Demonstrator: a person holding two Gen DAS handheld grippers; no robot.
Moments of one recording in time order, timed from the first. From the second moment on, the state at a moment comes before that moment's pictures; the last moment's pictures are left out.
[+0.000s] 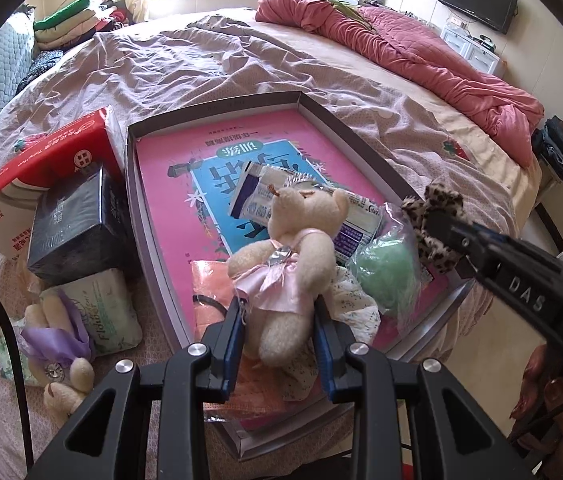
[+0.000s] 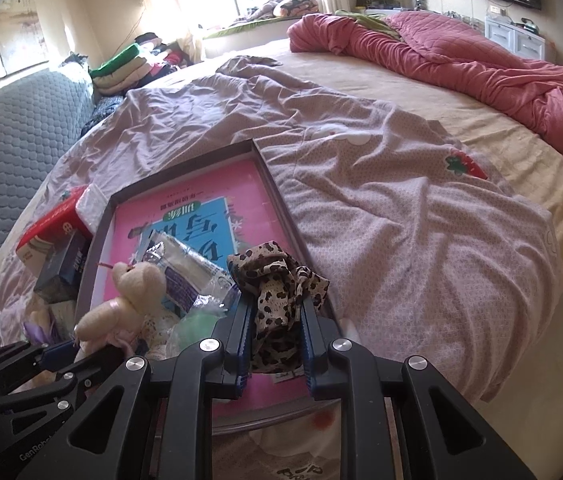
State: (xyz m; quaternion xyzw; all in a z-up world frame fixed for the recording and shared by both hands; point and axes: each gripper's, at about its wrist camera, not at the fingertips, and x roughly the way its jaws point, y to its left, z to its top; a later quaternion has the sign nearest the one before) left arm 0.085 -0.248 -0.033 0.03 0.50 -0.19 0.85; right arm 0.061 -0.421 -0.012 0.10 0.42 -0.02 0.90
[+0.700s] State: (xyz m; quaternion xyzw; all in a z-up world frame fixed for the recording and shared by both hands) left arm 0.096 -0.239 -0.036 -0.01 0.51 -0.20 0.84; right arm 0.064 -0.416 -0.016 0.12 0.43 -0.01 0.89
